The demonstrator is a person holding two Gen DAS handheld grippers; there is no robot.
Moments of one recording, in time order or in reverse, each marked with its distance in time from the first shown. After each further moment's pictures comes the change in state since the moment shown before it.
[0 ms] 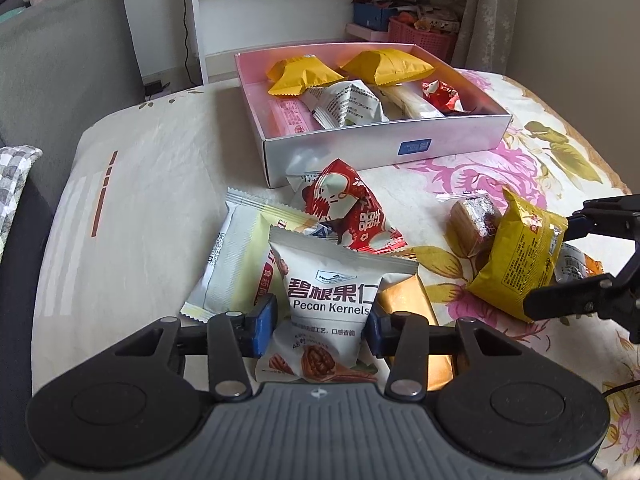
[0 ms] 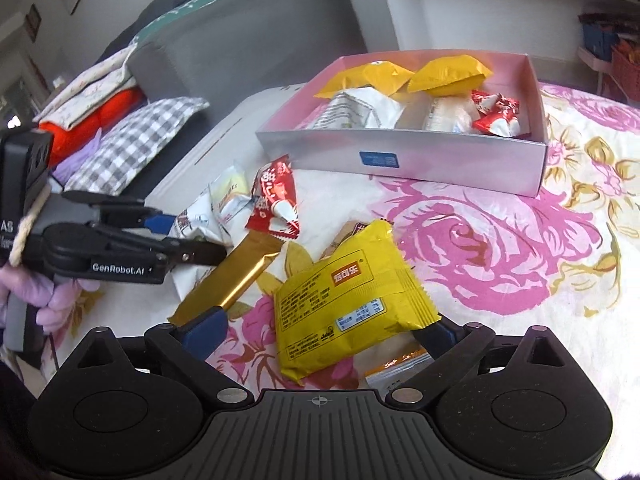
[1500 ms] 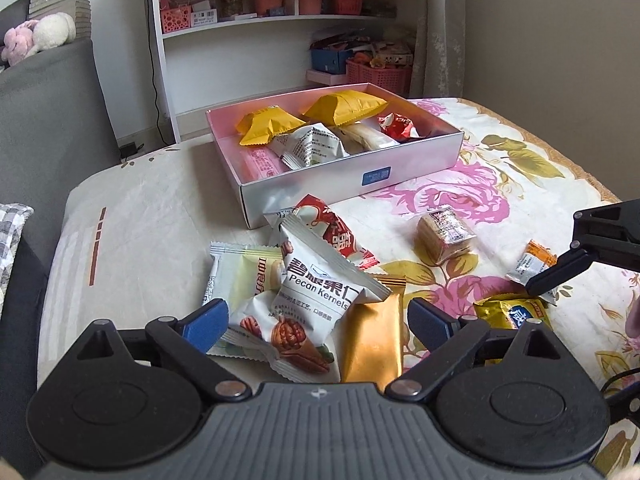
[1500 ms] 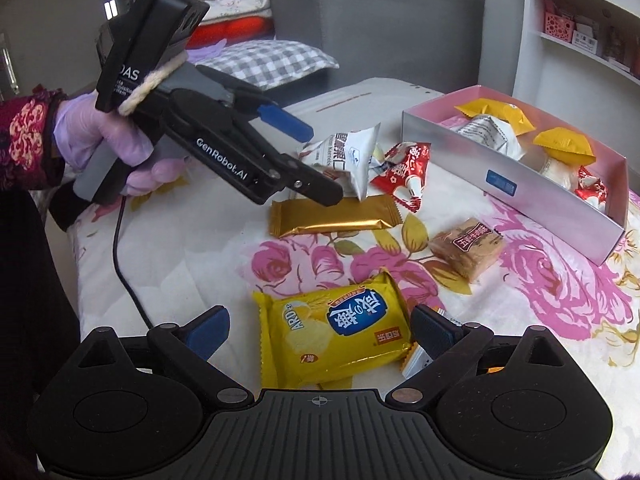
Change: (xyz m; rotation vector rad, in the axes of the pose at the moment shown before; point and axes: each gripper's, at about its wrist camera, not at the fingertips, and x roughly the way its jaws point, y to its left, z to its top) left arm -0.017 -0.006 -0.016 0.131 -0.172 -0.047; right arm -0.017 0.078 -0.056 -0.504 0.038 0.053
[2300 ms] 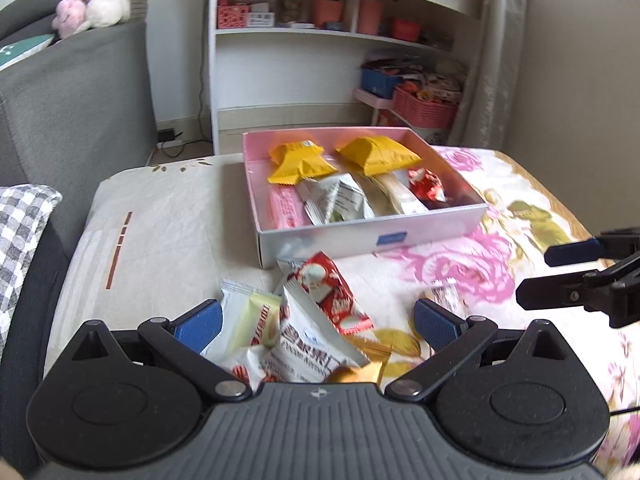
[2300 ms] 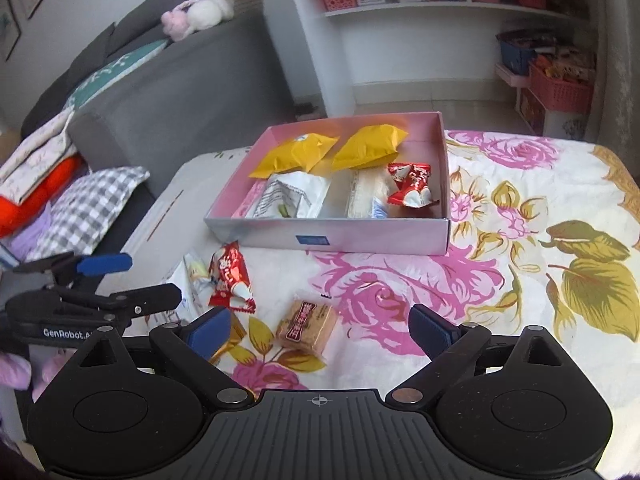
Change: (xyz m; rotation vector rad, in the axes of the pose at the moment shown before) left arm -0.009 -0.006 0.038 -0.181 -0.016 0.063; right arm -0.041 -0.085 0.041 0.529 -0.088 -0.278
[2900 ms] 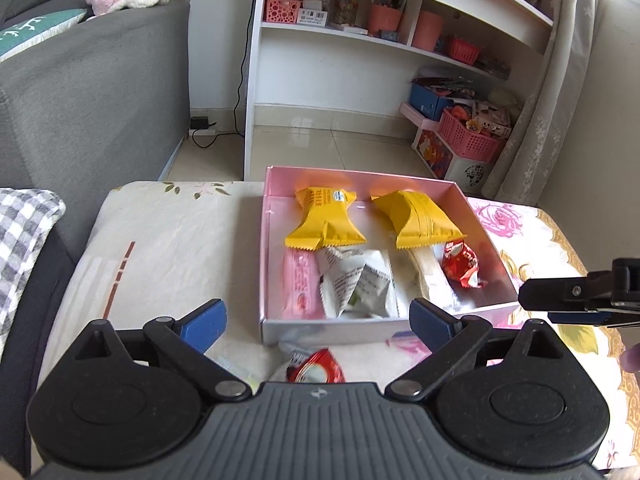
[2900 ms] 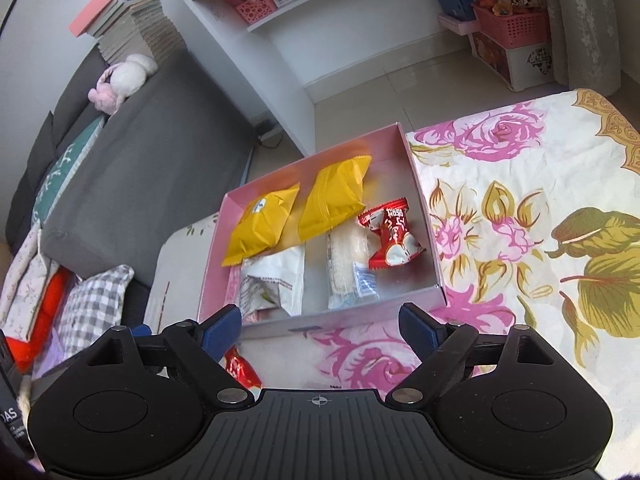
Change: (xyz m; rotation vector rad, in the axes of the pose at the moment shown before) left arm 0.030 0.004 0.067 -0.184 0.025 0.088; right arm 0.025 -0.044 0.077 0.367 0.042 0.011
